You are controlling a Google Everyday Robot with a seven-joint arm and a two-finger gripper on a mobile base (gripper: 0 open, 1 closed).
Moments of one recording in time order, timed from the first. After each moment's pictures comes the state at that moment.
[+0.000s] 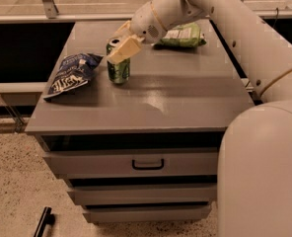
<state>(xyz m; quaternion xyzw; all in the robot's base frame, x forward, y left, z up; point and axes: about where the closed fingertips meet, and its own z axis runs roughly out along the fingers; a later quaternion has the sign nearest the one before) 0.669 0.074 0.927 -0.66 0.59 0.29 0.36</state>
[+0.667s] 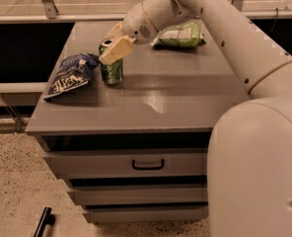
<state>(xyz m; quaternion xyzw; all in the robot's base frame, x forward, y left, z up) 0.673 0.097 0.923 -0.66 0.59 0.31 0.35</state>
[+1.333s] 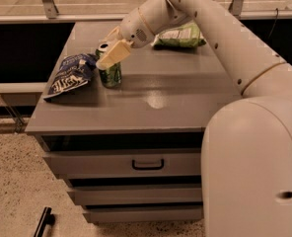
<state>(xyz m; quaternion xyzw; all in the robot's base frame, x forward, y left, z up) 0.671 0.109 0.911 -0.66 0.59 0.33 0.33</state>
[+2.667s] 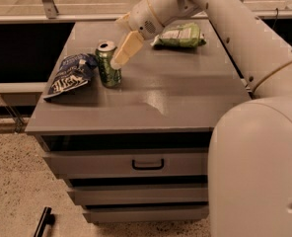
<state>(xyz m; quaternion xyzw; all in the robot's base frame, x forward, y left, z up) 0.681 0.080 0.932 -0.66 0.60 0.28 0.35</state>
